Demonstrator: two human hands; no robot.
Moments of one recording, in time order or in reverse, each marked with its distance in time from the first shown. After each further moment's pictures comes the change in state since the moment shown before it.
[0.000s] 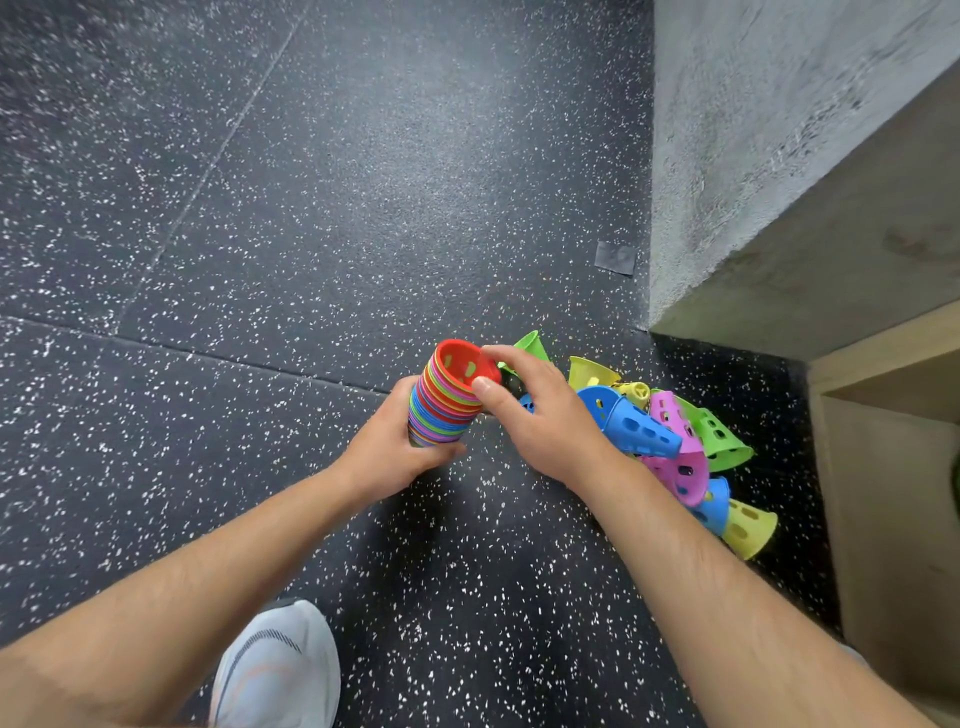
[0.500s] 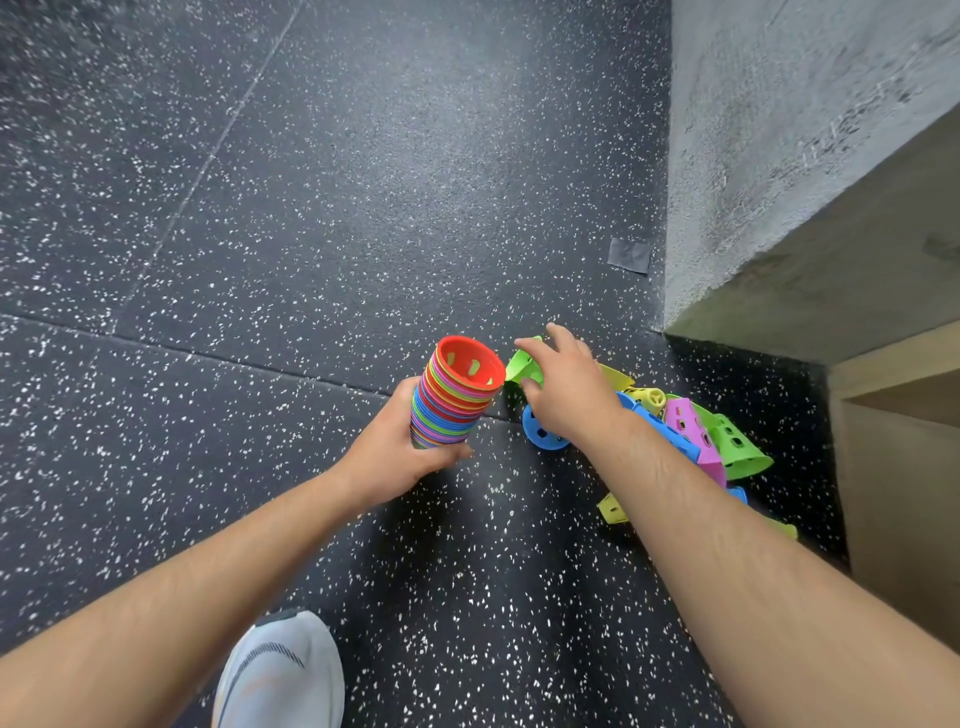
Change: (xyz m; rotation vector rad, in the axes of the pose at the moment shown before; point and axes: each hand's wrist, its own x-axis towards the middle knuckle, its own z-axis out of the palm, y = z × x) left_hand 0.004 0.000 -0.007 -0.024 -0.026 -0.048; right_hand 0.062 0.046 -0.001 -0.593 -0.108 0.200
